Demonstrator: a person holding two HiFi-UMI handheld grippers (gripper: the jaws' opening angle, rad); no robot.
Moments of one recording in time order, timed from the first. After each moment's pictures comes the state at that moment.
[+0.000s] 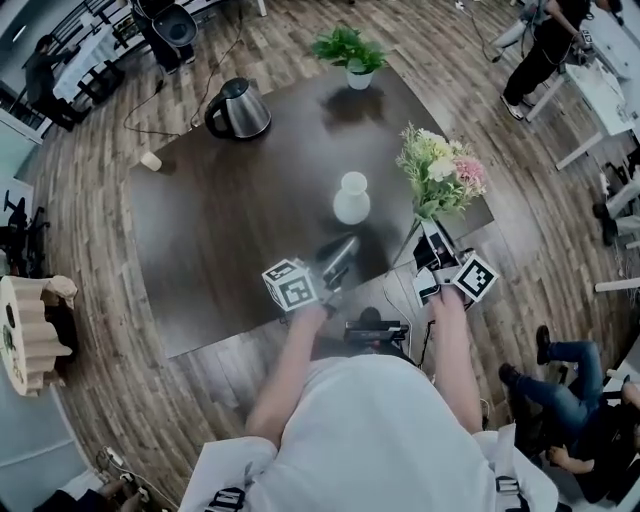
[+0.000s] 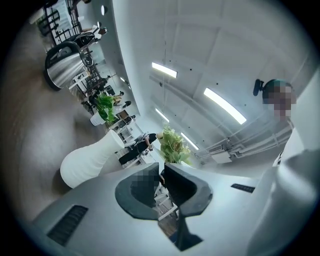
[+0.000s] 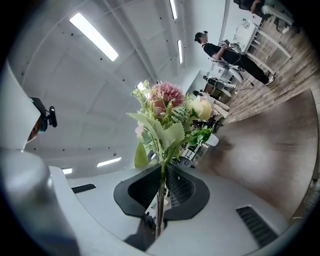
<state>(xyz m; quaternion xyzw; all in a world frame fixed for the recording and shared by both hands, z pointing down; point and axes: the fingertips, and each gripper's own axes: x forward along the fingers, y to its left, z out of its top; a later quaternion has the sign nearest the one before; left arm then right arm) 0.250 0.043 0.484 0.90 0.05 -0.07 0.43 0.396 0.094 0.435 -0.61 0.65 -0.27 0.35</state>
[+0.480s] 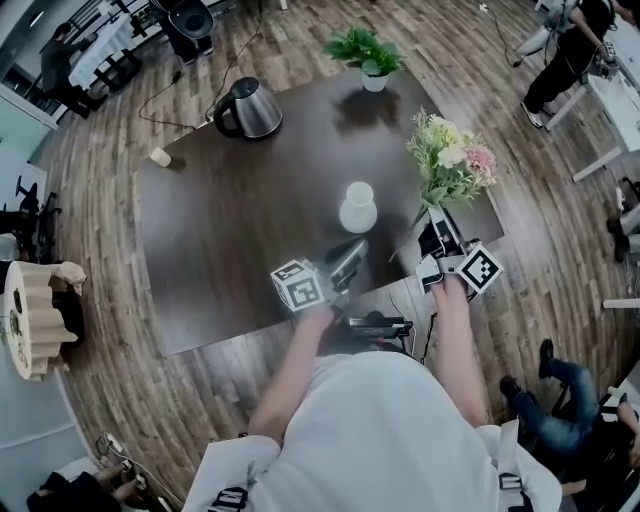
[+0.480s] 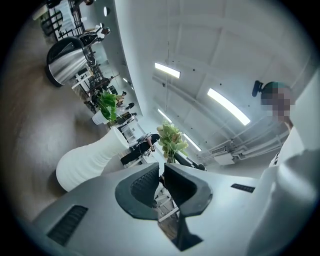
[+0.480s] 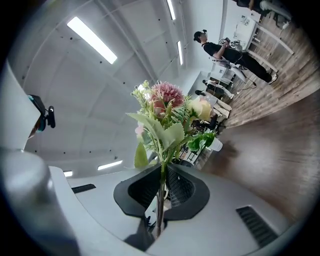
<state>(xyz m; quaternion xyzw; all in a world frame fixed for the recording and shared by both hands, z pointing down) 0.278 0.023 0.501 0.90 0.04 -0.07 0.44 0.437 0.040 0.433 -0.61 0.66 -0.26 0.37</state>
